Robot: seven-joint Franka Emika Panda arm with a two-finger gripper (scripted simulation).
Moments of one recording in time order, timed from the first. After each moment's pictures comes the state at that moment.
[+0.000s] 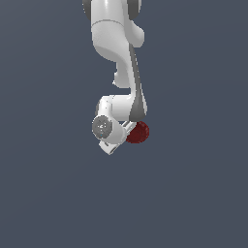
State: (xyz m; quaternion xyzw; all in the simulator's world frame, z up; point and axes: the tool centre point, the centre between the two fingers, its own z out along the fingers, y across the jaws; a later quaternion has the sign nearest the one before) arm -0.050 -0.002 0.045 -0.90 -0.37 0.15 0.19
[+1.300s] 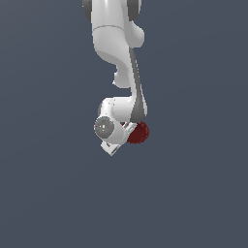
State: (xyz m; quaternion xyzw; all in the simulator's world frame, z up) arm -0.053 0.003 0.027 -0.89 -0.38 0.13 0.19
